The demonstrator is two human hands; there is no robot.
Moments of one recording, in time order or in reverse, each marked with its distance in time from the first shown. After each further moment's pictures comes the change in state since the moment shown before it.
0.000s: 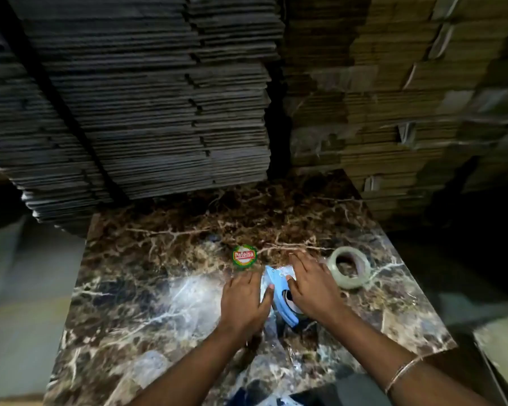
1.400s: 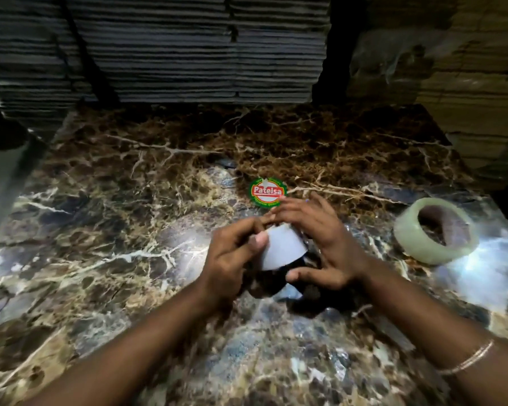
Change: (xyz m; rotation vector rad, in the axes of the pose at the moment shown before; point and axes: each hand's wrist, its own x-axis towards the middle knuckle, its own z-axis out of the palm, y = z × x) left_hand 0.001 -0.075 0.080 -1.102 0.161 0.161; right_hand 0.049 0.008 0.105 0.504 0.097 -0.735
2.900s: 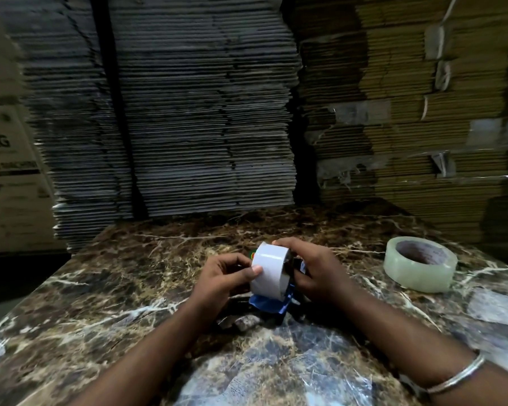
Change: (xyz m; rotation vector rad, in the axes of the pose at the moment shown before) left_hand -0.008 -0.017 -0.020 -0.102 0.009 0.075; right_hand -0.005 0.011 0.031 -0.202 0.420 -0.042
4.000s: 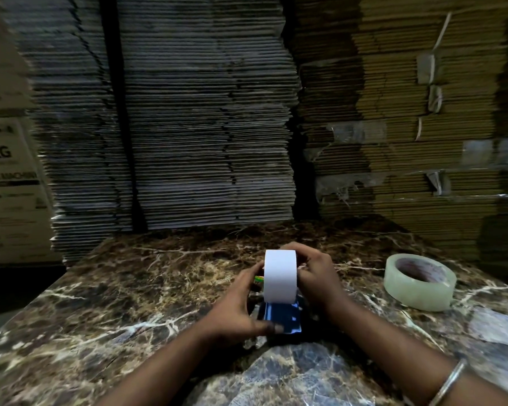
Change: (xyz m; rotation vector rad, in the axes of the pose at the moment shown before) left_hand 0.004 -0.023 0.004 0.539 -0.186 -0.004; right_hand 0.018 -0.005 0.006 0.259 0.129 0.337
